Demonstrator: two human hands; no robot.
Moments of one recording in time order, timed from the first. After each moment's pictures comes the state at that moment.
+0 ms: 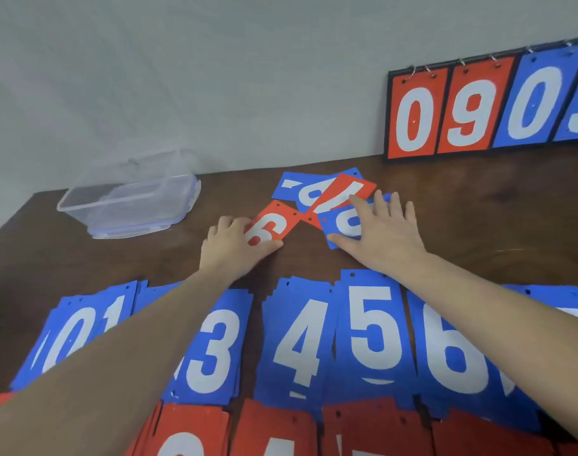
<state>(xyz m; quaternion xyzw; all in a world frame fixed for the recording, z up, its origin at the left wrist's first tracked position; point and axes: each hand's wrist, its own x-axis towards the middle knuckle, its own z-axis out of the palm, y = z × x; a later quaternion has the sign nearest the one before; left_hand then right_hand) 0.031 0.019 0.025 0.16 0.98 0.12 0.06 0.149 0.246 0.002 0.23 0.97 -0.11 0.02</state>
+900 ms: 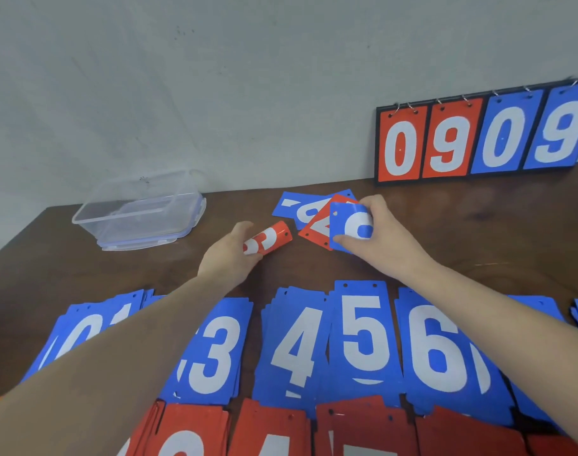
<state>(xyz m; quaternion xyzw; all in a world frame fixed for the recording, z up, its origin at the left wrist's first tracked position) 0.041 0.013 0.050 0.18 0.97 0.16 0.08 0.183 0.249 0.042 0.19 0.87 -0.43 -0.12</state>
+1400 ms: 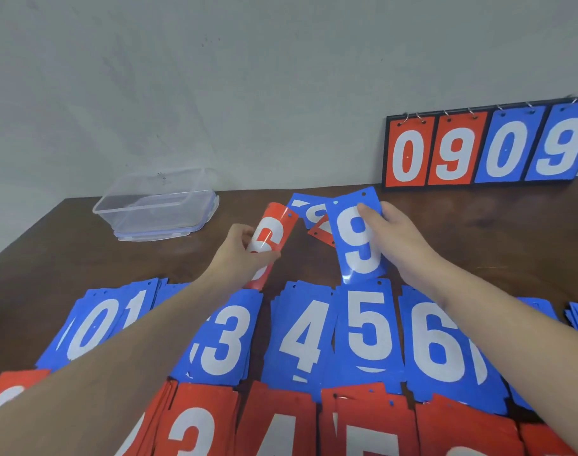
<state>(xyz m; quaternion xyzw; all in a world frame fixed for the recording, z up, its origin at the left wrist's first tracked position) 0.085 -0.004 0.075 0.11 0.89 0.41 0.15 0.191 0.228 0.068 0.26 0.71 -0.65 -0.12</state>
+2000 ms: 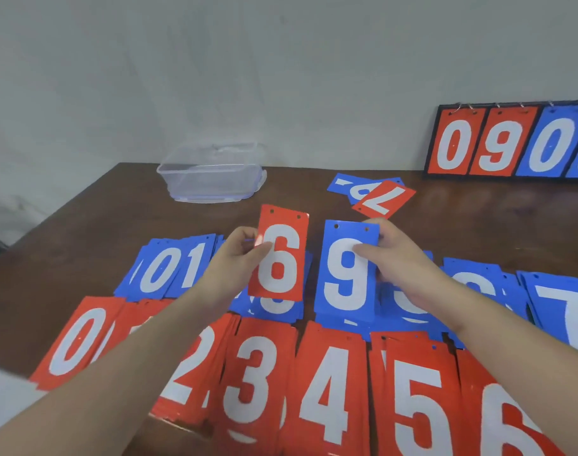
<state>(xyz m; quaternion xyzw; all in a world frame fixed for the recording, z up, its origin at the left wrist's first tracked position) 0.152 -0.126 0.080 0.08 0.79 0.59 0.15 0.238 0.117 0.068 0.18 0.76 -0.63 -0.03</state>
